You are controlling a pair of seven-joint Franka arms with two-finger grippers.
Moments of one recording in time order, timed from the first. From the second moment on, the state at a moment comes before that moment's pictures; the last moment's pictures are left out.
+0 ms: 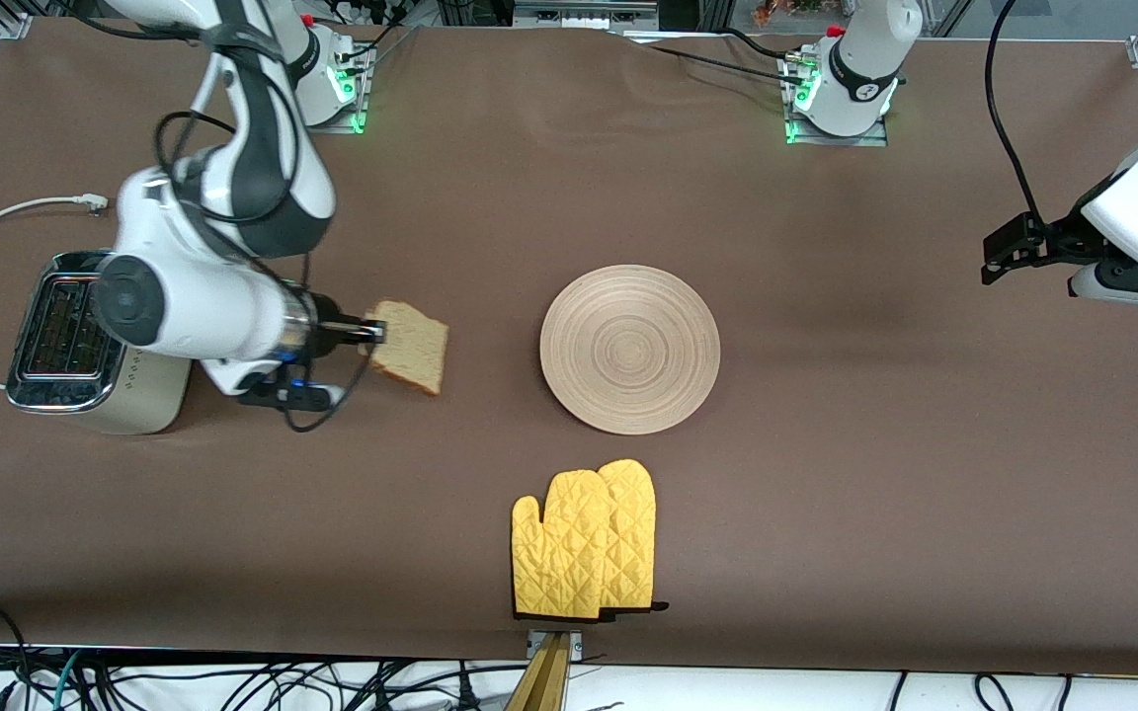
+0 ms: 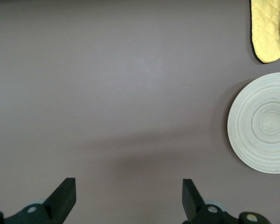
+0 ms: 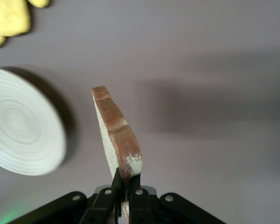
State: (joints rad) left arm 0.00 0.02 -0.03 -1.67 0.00 1.70 0.09; right arm 0.68 0.49 -0.54 -1.44 0.47 1.60 0.16
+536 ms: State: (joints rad) left arm 0.01 0.02 -0.03 -1.66 0.00 1.70 0.09; right arm 0.68 0.48 -0.87 -1.40 0.30 1.34 -0.20
